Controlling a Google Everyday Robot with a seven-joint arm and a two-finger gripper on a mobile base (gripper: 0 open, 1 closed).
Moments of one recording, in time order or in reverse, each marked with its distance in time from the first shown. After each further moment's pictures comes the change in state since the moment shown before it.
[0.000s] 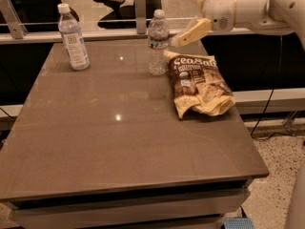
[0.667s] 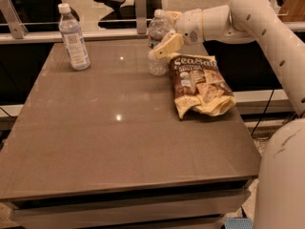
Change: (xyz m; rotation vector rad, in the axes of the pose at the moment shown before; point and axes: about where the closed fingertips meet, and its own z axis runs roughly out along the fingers) arm 0.047 0.015 0.075 -0.100 0.059 0.105
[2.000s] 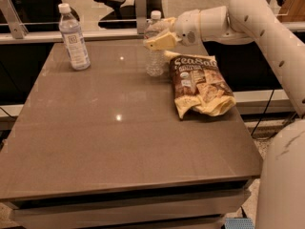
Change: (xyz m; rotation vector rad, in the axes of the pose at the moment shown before) arm 0.004 -0.001 0.004 0.025 0.017 0.010
